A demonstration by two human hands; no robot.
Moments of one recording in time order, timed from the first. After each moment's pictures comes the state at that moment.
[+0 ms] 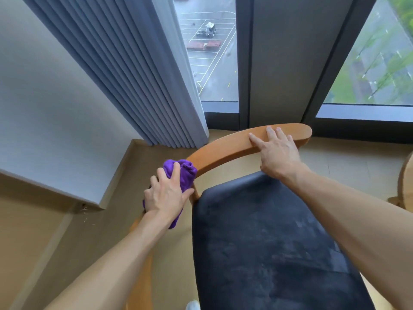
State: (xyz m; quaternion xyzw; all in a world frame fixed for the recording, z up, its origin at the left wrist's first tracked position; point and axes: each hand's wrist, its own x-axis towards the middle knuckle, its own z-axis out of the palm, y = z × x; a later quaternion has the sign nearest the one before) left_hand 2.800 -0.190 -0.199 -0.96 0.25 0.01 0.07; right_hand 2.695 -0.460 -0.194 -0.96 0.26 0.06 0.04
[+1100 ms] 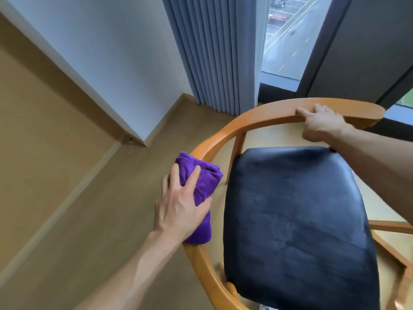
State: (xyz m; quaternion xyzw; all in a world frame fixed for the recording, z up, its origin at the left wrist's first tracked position) left_hand 2.635 -0.021 -0.140 -0.98 0.16 0.03 -0.08; right_hand 2.709 -0.410 -0.159 -0.96 0.22 0.18 0.03
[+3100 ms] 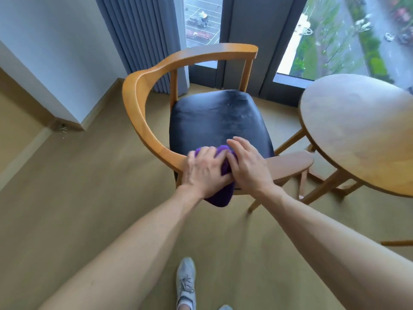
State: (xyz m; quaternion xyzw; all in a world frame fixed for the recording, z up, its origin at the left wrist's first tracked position) left_hand 2.367 -0.060 -0.182 -0.90 0.41 0.05 -0.09; right_hand 2.286 -0.173 -0.161 -0.94 0.21 -0.10 0.24
